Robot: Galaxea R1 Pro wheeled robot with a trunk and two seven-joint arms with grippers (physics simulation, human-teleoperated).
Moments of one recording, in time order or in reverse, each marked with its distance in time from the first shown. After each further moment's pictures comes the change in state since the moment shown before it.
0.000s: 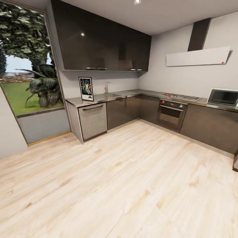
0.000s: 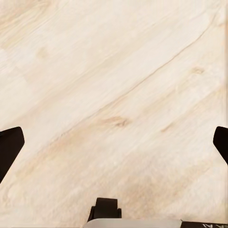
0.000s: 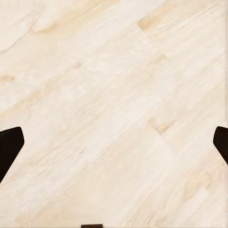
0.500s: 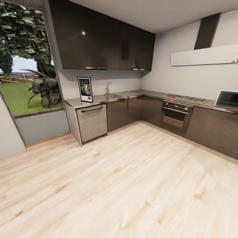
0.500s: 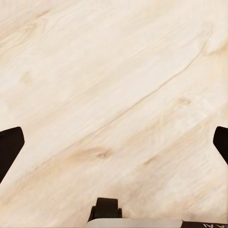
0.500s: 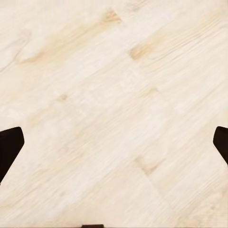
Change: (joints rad) left arm 0.000 0.001 0.000 0.000 0.000 0.000 0.000; right arm 0.000 0.002 0.000 0.000 -0.001 -0.001 -0.002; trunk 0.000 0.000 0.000
